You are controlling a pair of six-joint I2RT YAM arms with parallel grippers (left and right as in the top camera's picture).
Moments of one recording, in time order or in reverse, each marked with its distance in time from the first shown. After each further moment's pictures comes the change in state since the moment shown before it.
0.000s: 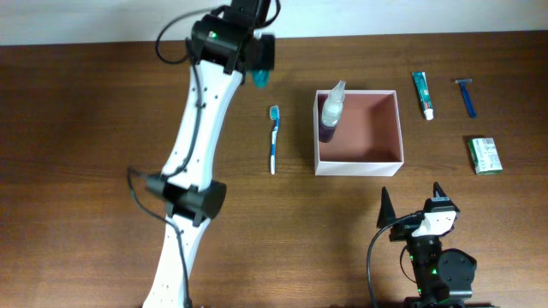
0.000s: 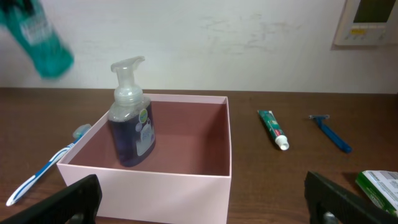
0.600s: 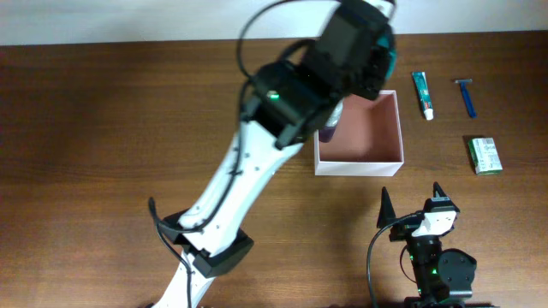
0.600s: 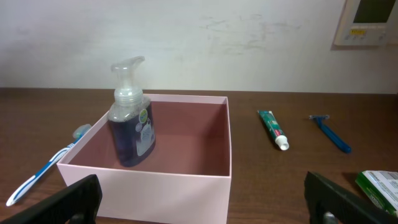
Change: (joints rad) left arm -0.398 -0.233 -0.115 0.245 0.014 0.009; right arm 0.000 0.000 0.000 0.000 0.000 -0.001
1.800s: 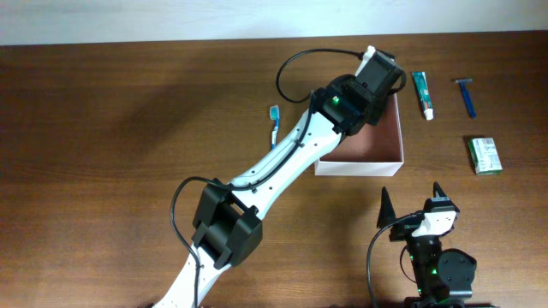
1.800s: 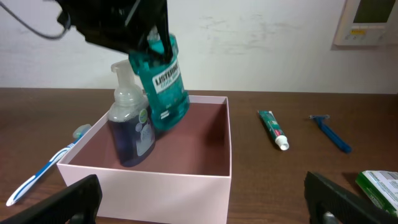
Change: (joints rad) left arm -0.003 0.084 -0.618 0.445 -0.127 0.025; right arm 0.000 0.000 0.000 0.000 0.000 0.001
